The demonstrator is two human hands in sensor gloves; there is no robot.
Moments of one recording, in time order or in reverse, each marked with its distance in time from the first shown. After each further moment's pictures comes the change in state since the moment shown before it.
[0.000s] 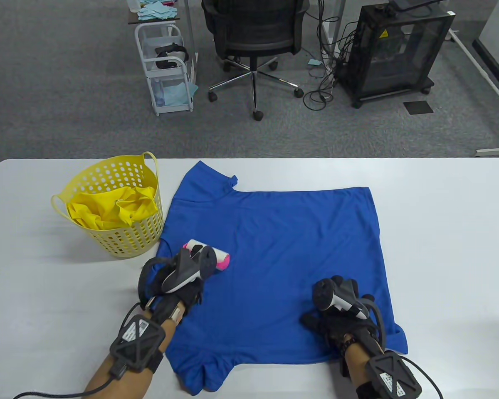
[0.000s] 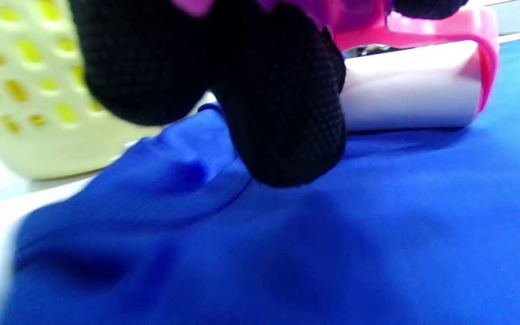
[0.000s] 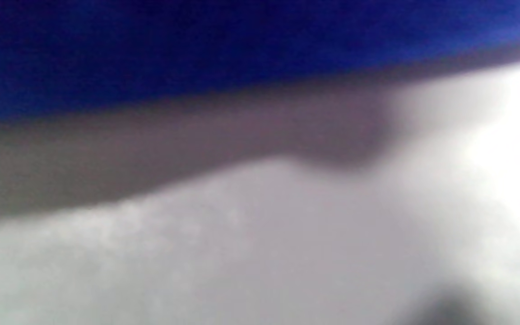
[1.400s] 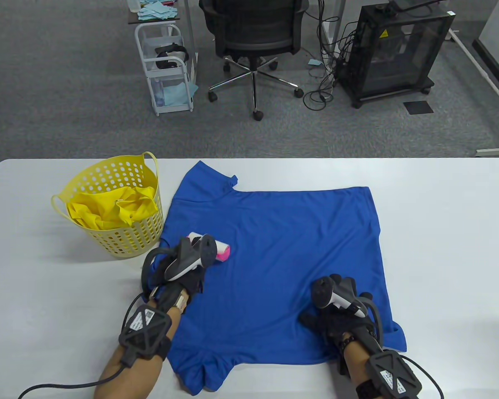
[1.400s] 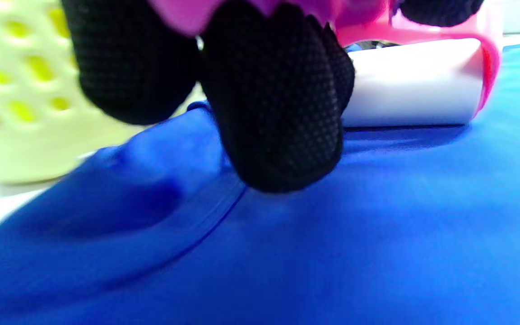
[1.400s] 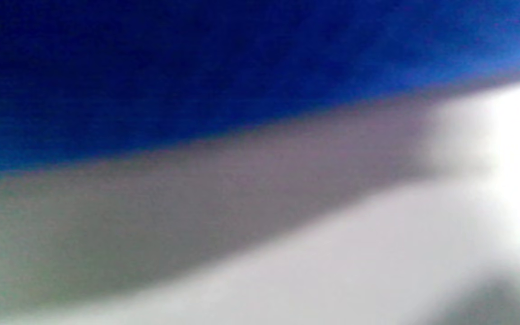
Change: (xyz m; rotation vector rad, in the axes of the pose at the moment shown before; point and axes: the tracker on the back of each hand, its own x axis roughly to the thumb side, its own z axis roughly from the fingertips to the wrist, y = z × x) left_hand -0.003 0.005 -0.030 -0.064 0.028 0.037; right_hand 0.003 -0.001 -0.005 0.000 -0.010 -0.023
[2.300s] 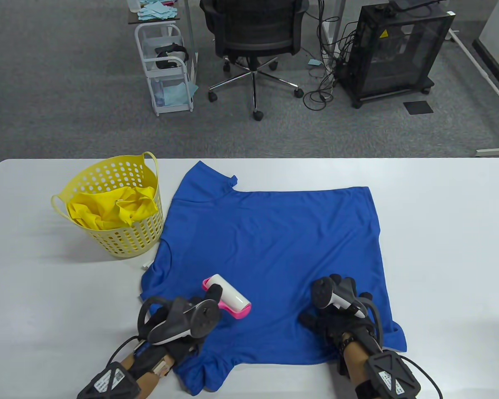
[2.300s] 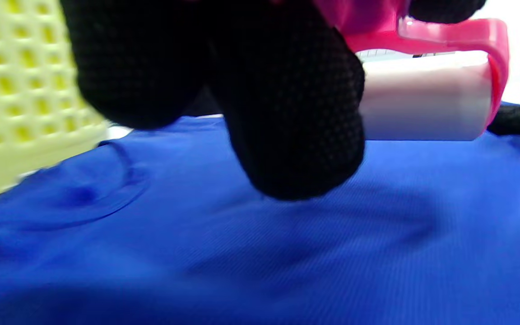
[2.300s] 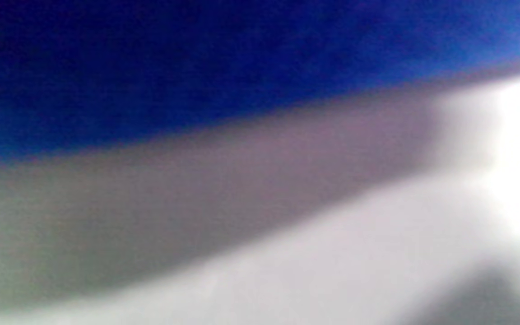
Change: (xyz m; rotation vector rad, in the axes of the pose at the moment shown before) left_hand 0.053 0.007 0.079 0.202 -0.309 0.034; right_hand 0.000 0.001 0.000 -0.006 0.002 0.004
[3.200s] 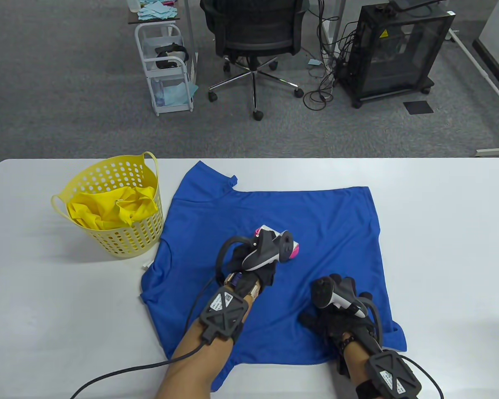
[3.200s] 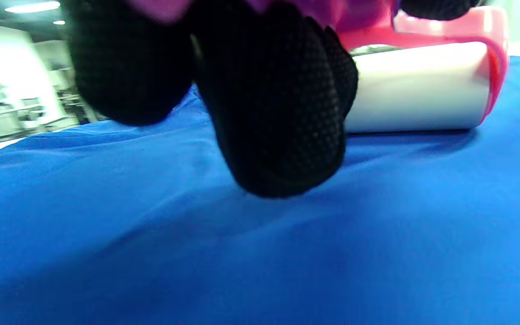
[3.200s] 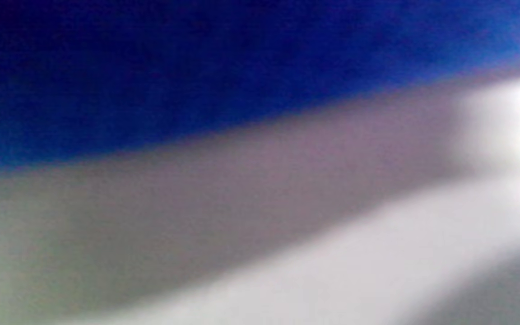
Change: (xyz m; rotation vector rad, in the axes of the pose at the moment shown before) left_hand 0.057 -0.013 -0.146 -0.127 0.107 -0.088; right_hand 0.000 0.000 -0.001 0.003 -0.007 -0.011
